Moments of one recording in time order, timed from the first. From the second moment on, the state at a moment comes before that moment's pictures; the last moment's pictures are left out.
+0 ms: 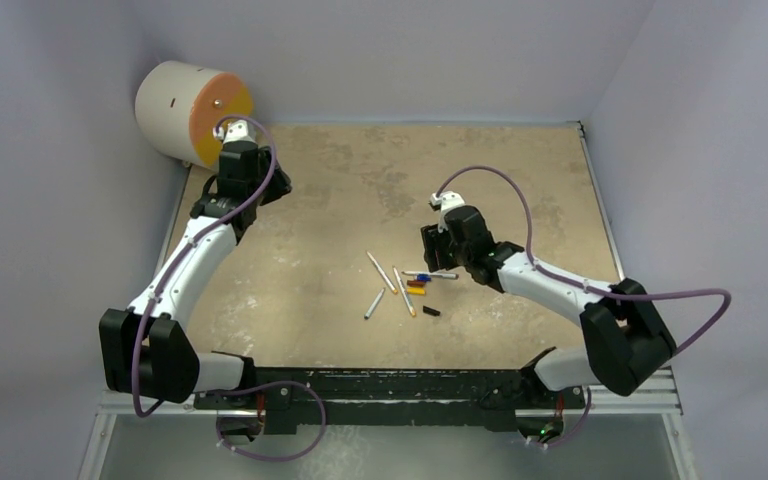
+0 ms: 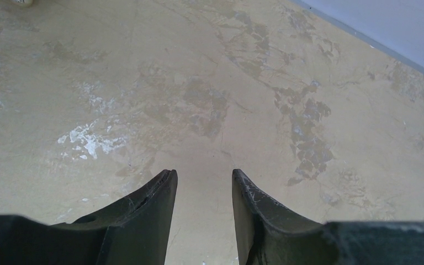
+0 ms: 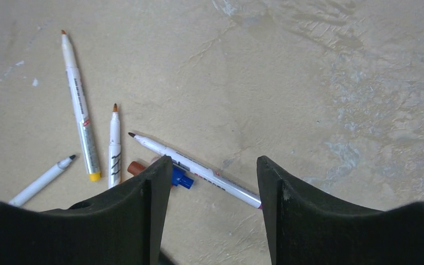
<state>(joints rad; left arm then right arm) -0.17 1.32 1.09 -0.30 -0.14 -0.52 0.60 1.37 0.74 -0.10 0.10 0.19</state>
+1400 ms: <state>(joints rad) -0.17 1.36 1.13 -0.35 -0.11 -0.51 0.61 1.62 0.90 -0.32 0.09 0.20</state>
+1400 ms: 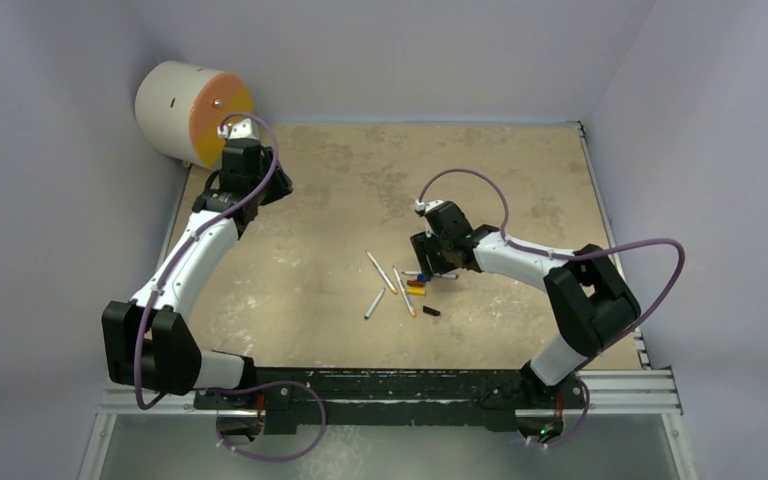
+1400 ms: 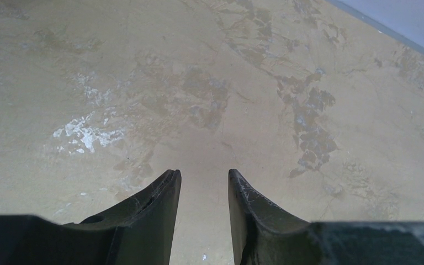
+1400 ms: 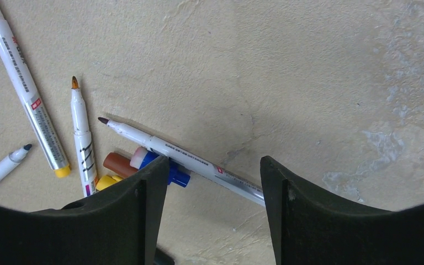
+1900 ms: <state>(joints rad) -0.17 1.36 1.14 -0.36 -0.11 -0.49 0.62 1.63 0.91 -0.31 0.09 0.19</state>
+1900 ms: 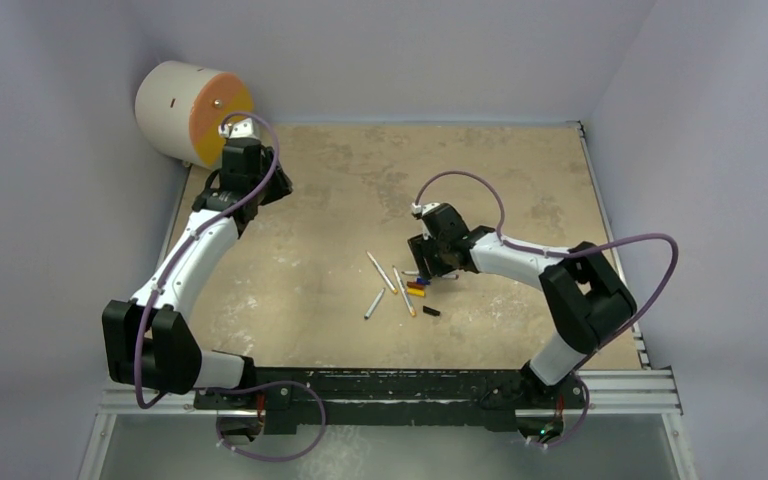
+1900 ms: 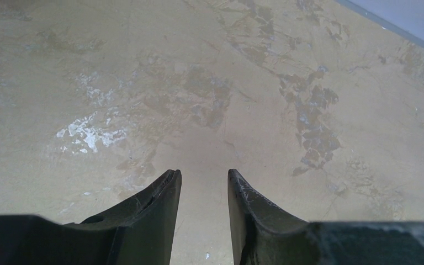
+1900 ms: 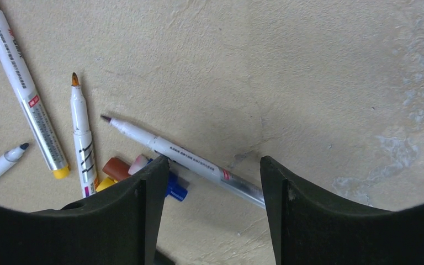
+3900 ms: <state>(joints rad) -0.44 1.24 0.90 0.89 0.65 -1.03 0.58 1.24 1.05 0.62 -0.44 0.50</state>
